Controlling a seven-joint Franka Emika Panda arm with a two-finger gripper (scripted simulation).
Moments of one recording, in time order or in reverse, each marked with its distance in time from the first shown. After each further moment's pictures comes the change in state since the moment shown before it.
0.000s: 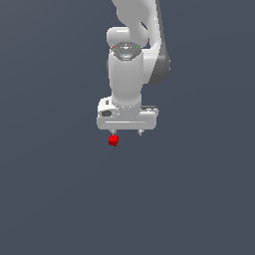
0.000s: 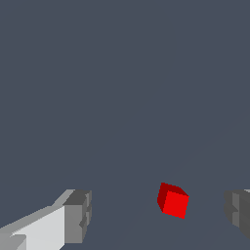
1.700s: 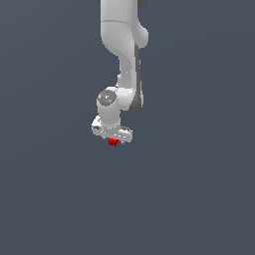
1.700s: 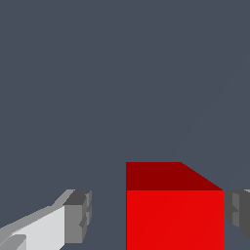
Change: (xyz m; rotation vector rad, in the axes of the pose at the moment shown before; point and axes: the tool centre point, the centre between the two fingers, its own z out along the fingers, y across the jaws) arm -0.098 0.072 0.175 -0.012 -0.067 0.260
